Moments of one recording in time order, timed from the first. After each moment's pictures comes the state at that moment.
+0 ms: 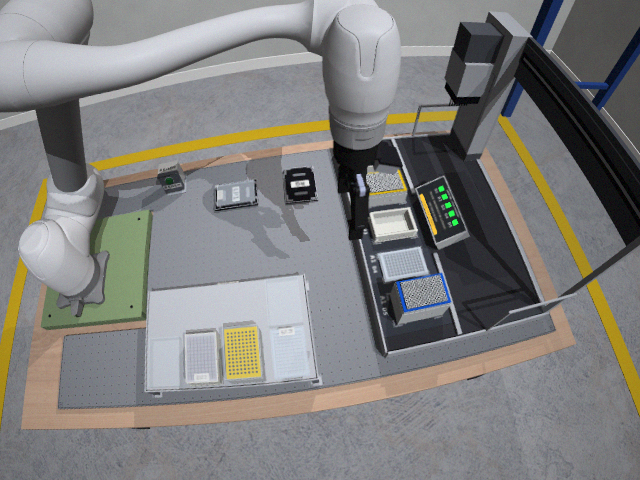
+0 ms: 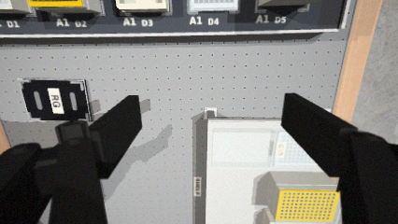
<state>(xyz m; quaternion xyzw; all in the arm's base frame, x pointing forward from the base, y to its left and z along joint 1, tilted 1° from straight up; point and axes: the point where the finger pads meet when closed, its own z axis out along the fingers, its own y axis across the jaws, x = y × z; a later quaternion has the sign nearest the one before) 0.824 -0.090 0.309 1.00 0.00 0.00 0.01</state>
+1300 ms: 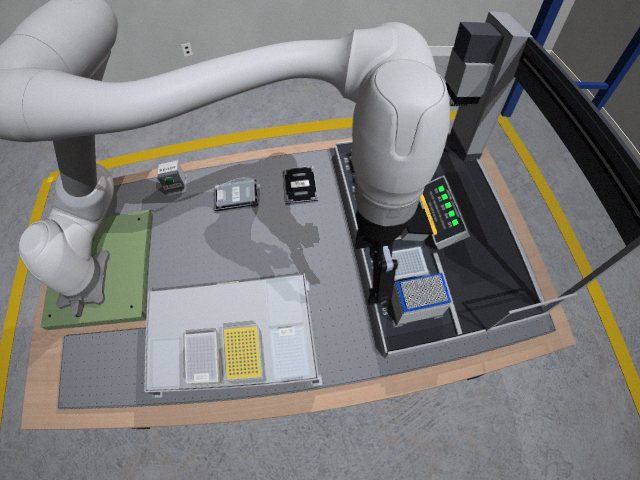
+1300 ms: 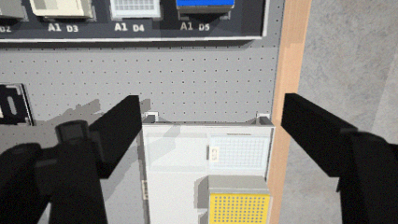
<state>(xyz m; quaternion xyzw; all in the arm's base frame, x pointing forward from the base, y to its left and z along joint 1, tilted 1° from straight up) 0.833 -0.232 0.311 1.00 0.00 0.00 0.01</state>
